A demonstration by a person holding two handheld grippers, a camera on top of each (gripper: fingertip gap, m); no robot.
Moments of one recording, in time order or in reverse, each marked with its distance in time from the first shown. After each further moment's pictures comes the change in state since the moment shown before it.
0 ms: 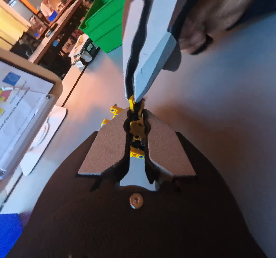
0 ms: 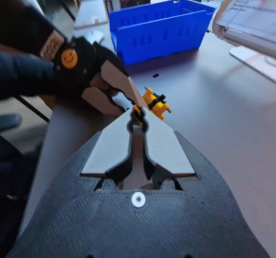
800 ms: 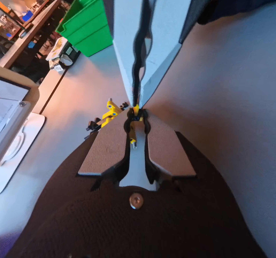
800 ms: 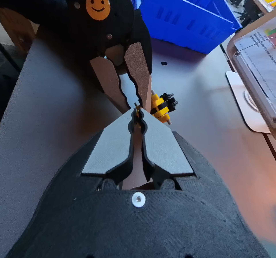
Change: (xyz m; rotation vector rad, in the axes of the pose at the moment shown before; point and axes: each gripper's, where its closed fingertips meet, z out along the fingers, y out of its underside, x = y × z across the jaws) left arm 0.024 -0.006 0.004 0.023 0.120 -0.020; right arm -0.017 0.017 -0.007 -0.208 0.016 -0.433
